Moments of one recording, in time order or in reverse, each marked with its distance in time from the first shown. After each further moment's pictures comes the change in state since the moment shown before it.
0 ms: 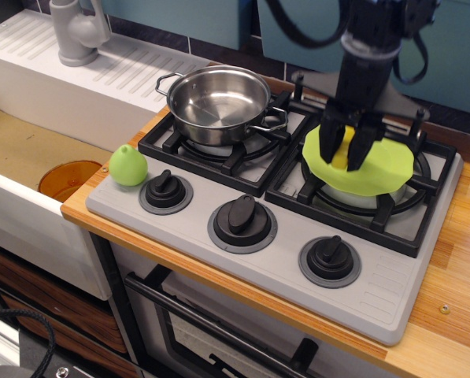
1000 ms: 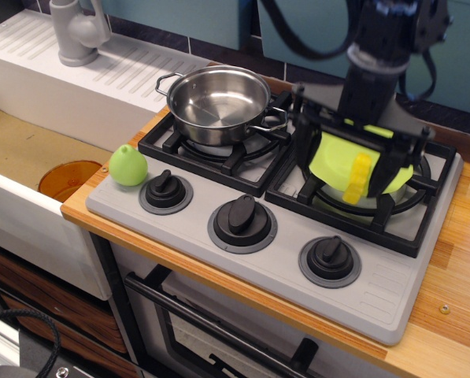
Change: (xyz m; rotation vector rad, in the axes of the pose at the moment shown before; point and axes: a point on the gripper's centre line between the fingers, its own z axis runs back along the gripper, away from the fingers) arm -0.022 0.000 0.018 0.046 0.076 -0.021
